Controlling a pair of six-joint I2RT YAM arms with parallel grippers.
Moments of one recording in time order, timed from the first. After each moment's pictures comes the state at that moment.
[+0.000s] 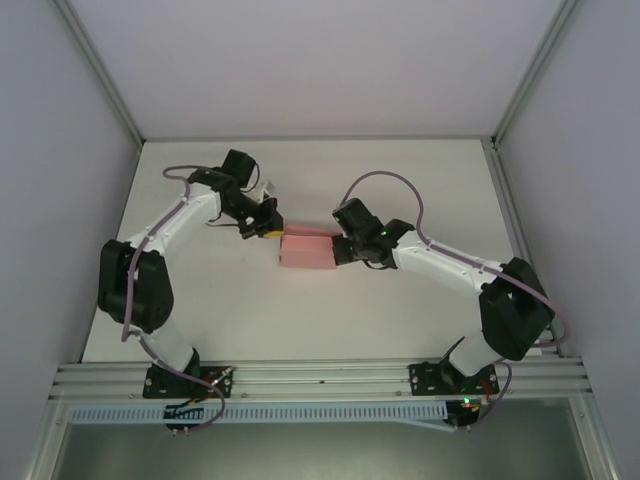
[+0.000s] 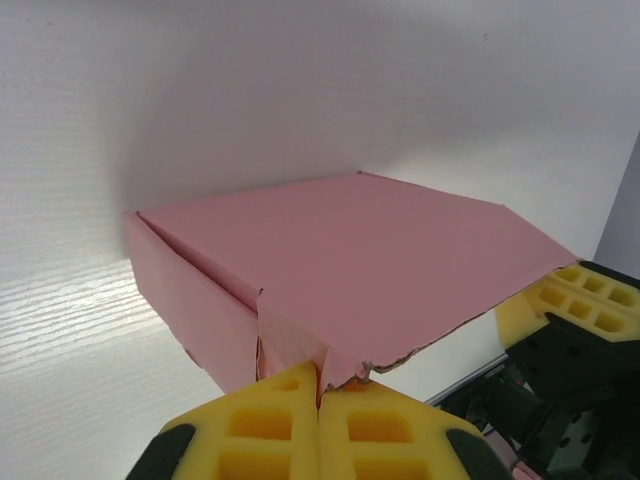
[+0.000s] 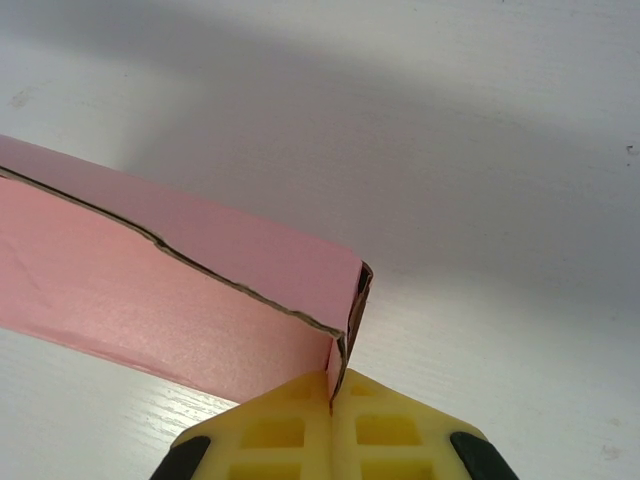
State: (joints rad) left arm -0.39 1.70 1.42 -0.97 0.55 -0.51; right arm 0.78 1.53 1.07 -0.54 0.07 0.46
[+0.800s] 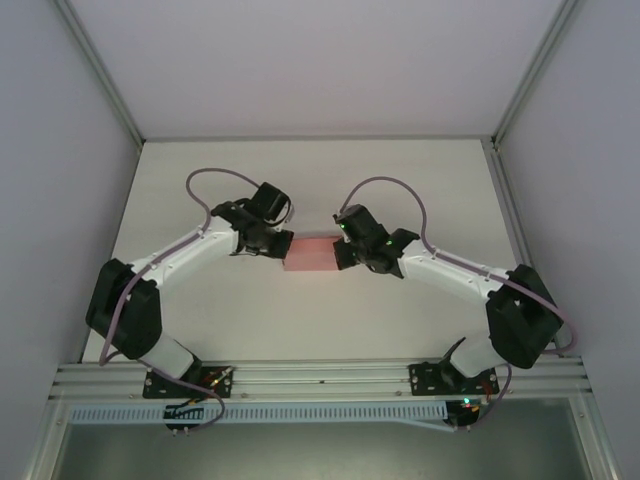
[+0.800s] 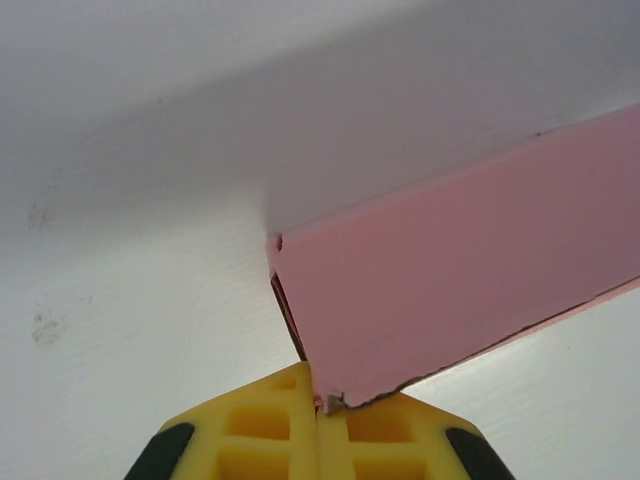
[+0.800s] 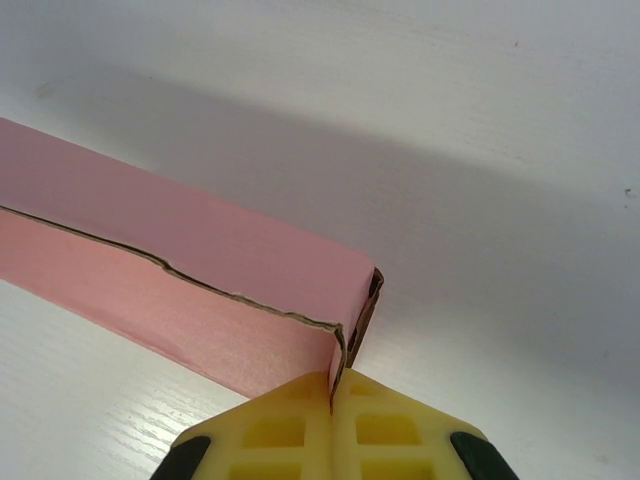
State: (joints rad) left arm -0.66 1.55 1.17 -0.78 0.01 -0.30; right arm 0.79 1.47 0.98 -0.42 0.09 0.36
